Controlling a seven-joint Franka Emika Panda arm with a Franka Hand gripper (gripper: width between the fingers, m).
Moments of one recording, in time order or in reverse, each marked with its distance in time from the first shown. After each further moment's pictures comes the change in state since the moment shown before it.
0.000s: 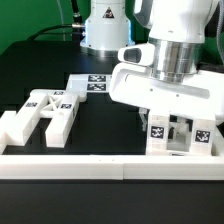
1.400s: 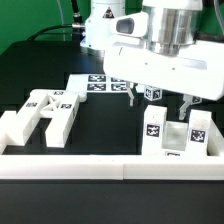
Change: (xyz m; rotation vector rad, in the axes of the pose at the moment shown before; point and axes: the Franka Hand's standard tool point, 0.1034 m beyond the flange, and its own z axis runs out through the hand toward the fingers) arm 0.015 0.008 -0.036 0.002 -0.038 0.039
